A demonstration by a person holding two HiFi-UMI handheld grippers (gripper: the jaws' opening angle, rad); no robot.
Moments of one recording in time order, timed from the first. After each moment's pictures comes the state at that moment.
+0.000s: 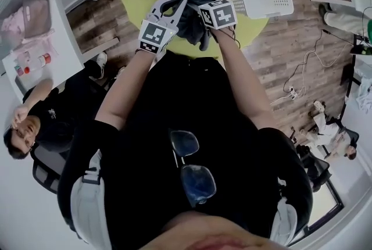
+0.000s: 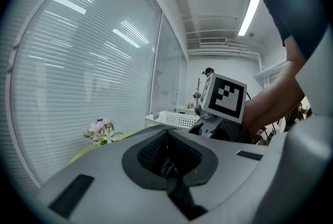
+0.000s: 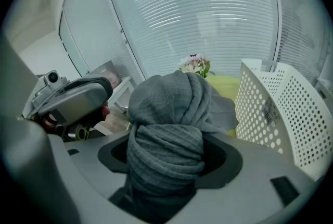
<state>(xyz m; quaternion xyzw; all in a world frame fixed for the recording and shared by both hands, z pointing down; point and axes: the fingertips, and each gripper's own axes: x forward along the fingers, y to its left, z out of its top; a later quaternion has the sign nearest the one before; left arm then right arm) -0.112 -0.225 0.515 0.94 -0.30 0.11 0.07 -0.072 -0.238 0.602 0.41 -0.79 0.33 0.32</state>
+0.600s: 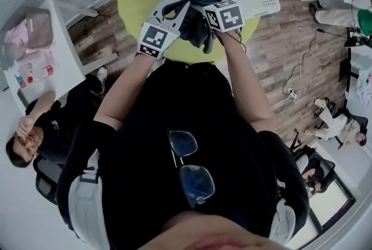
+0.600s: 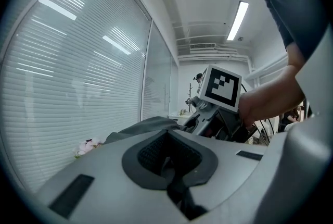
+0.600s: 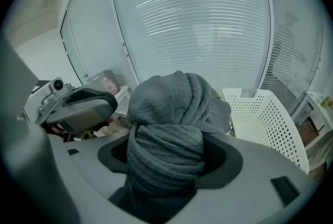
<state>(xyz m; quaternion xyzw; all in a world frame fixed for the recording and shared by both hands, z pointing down) -0.087 -0.218 0.449 0.96 -0.26 0.09 0.04 -0.043 -0.241 0.518 0.44 -0.79 0.29 0.31</state>
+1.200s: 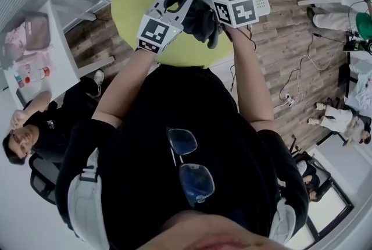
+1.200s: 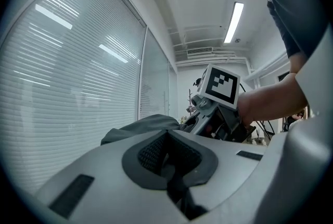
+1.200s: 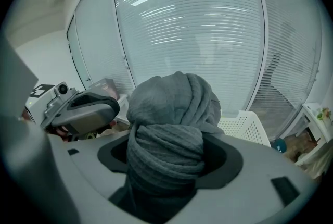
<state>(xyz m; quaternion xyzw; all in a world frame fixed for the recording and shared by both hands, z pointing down) -0.017 -0.235 0.383 0.96 -0.27 0.06 0.00 0.028 -0.265 0.440 0.45 -0.81 0.24 0.29</state>
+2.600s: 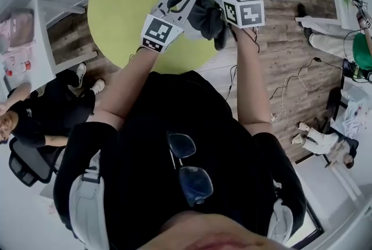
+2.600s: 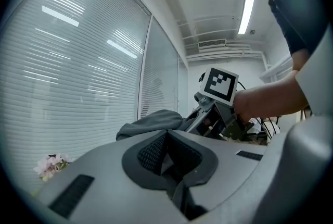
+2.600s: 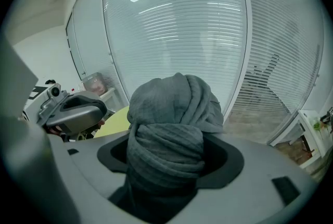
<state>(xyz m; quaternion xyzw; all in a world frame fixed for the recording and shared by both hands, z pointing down) 0.138 -0.294 0.426 0.94 -0.33 0.06 0.03 0.212 -0.337 0.475 0.45 -0.80 0.23 0.32</state>
